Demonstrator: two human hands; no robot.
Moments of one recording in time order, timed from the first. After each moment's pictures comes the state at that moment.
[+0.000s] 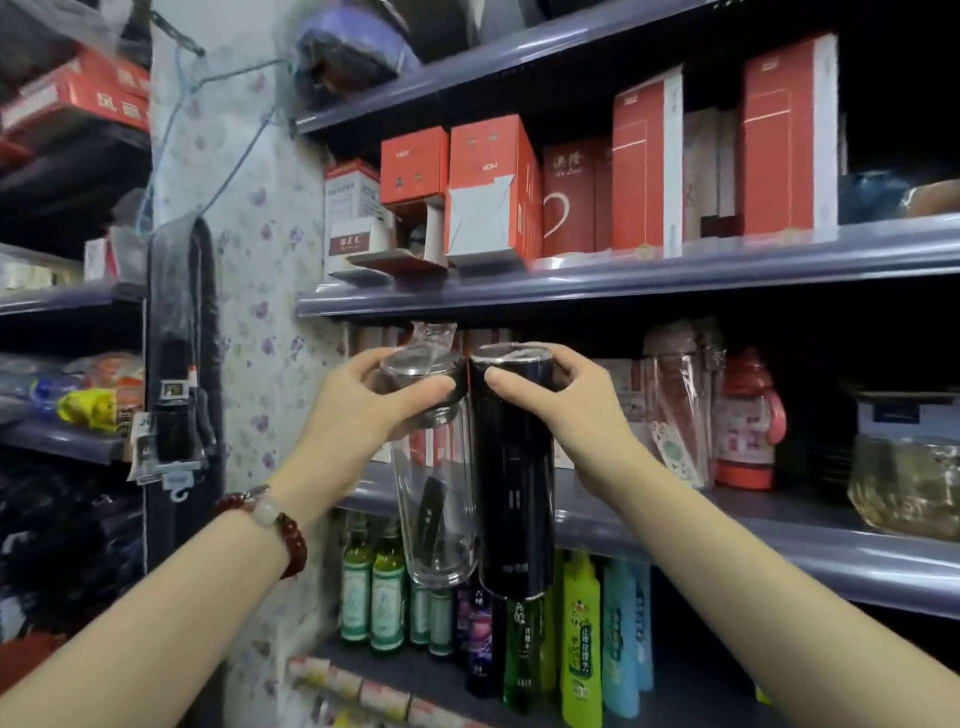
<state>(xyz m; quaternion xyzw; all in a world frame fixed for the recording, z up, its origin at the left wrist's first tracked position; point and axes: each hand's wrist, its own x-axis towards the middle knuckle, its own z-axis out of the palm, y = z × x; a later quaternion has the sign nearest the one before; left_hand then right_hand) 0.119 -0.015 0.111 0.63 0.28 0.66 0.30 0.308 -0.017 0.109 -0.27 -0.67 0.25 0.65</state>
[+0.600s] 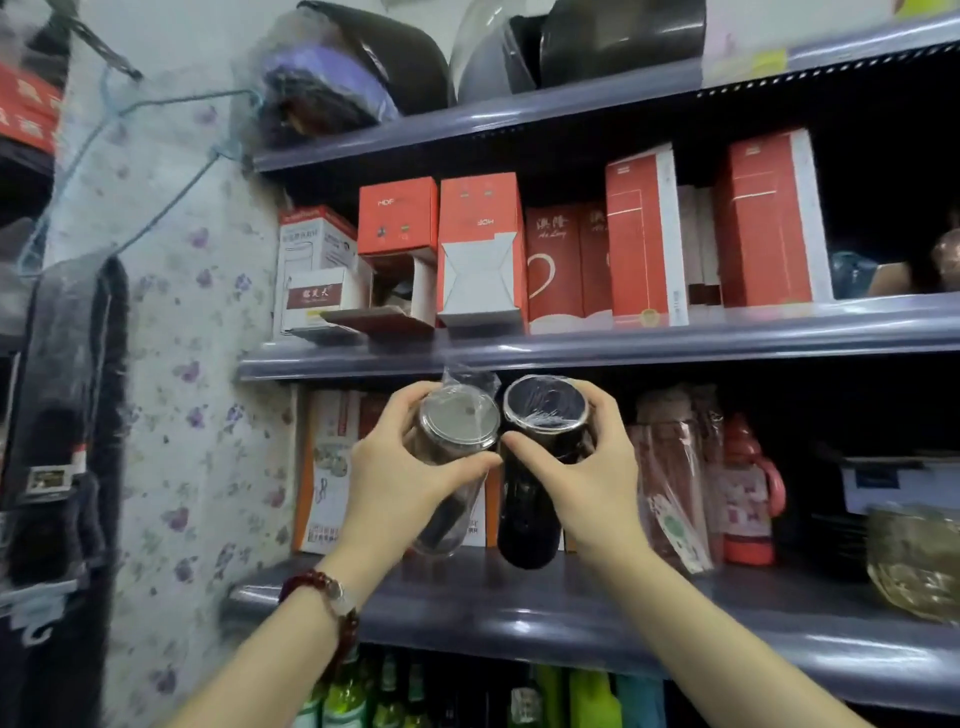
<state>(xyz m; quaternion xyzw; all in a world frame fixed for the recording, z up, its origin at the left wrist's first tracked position) 0.131 0.077 0.118 0.70 0.23 0.67 0.09 0.292 0.047 0.110 -0.31 -0.57 0.01 0.76</state>
